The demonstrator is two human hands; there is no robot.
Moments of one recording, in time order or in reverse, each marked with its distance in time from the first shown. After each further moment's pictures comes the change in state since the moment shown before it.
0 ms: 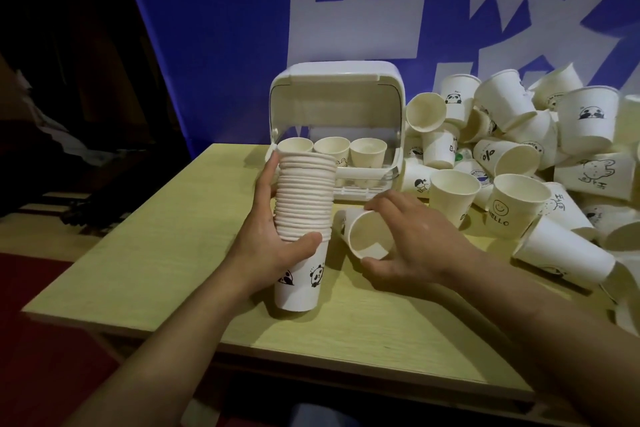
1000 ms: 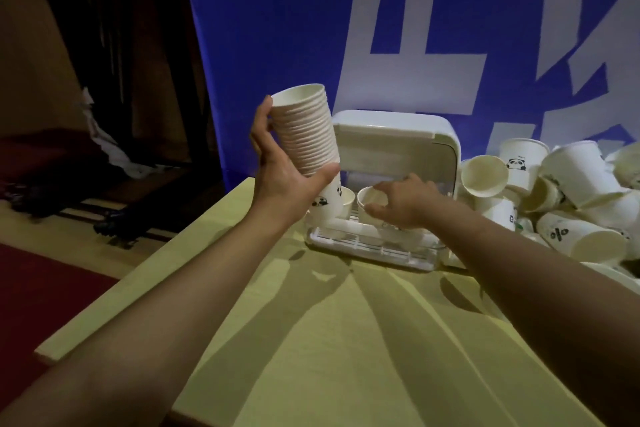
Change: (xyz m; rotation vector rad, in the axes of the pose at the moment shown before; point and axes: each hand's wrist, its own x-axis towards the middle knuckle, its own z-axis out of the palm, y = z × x) left_hand 0.138 0.010 -0.052 0.106 0.556 0.269; right_hand 0.196 0.037 0.000 -0.111 -0.289 0.258
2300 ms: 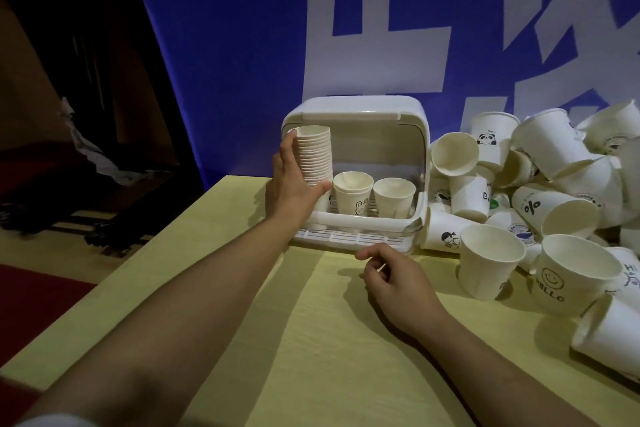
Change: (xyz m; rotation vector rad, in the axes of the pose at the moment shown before) left_hand 0.000 -0.049 0.089 0.410 -0.187 -0.235; right_hand -0.120 -0.009 0.101 1.015 0.270 0.043
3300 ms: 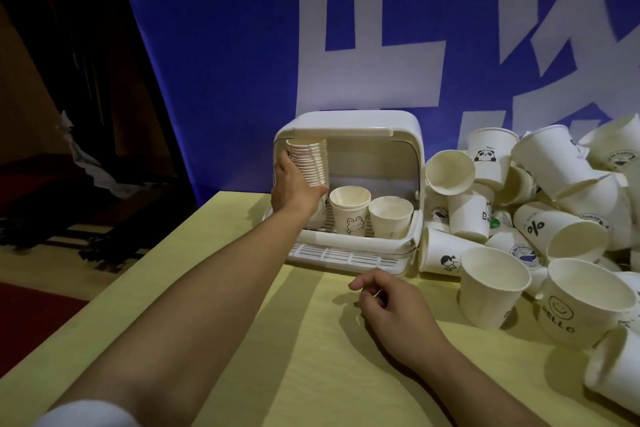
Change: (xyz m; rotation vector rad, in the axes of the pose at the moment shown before) left_hand 0.048 0.013 0.033 0.053 -0.008 -0.214; right_hand 0.004 0.001 -0.003 0.081 -0.049 0.089
